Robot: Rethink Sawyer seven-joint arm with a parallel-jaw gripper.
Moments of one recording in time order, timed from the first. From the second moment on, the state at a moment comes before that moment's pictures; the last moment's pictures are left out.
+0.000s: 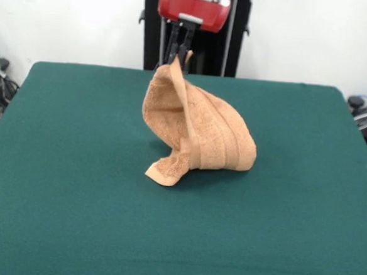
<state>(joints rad) -0.27 -0.92 -0.04 1.97 -0.29 0.26 1.67</state>
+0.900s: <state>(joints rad) 0.01 -1.08 -0.05 1.96 -0.24 0.55 1.67</state>
